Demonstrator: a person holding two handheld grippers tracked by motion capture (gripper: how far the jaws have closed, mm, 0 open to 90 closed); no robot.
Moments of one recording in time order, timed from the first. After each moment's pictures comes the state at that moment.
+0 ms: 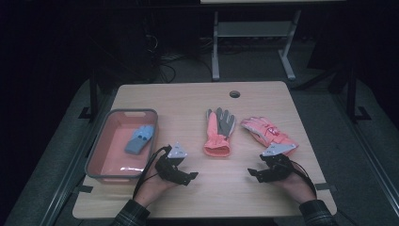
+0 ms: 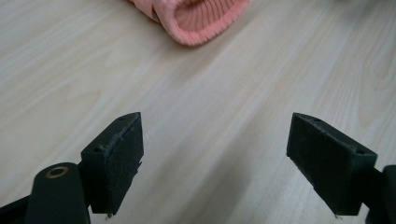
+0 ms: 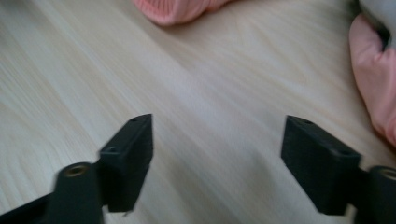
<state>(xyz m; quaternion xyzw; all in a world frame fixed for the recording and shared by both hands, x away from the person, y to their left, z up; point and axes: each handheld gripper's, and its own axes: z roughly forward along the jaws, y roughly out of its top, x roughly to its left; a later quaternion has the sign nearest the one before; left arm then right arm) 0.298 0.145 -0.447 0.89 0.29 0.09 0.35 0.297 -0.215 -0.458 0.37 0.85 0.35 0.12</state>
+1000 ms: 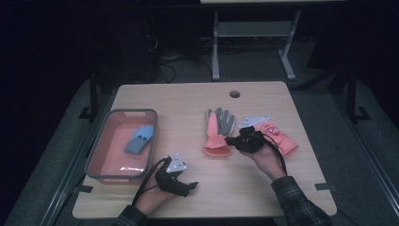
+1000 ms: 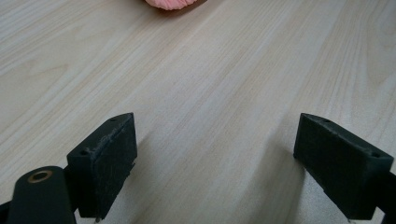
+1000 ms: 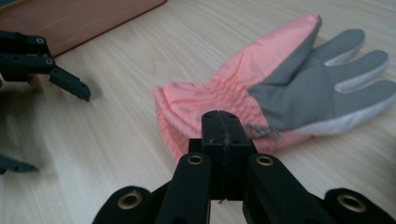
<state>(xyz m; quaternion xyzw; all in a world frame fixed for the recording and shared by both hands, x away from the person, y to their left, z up) 0.281 0.150 -0.476 0.88 0.26 0.11 0.37 0.366 -0.142 -0.420 0.33 0.84 0.42 0.08</state>
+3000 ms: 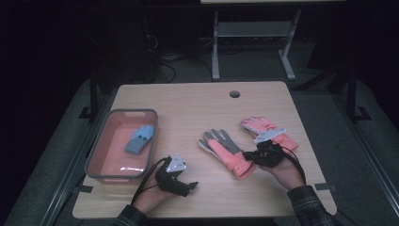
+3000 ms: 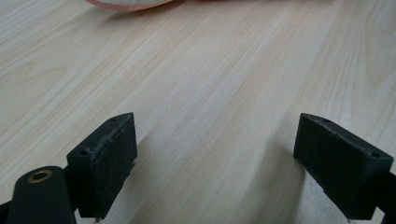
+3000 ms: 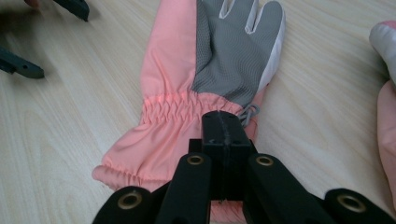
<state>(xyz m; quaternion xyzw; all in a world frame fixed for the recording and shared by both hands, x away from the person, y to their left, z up) 0.283 0.150 -0.477 0.88 0.26 0.11 0.37 0.325 -0.192 -0.428 0.34 0.87 0.36 0.08</state>
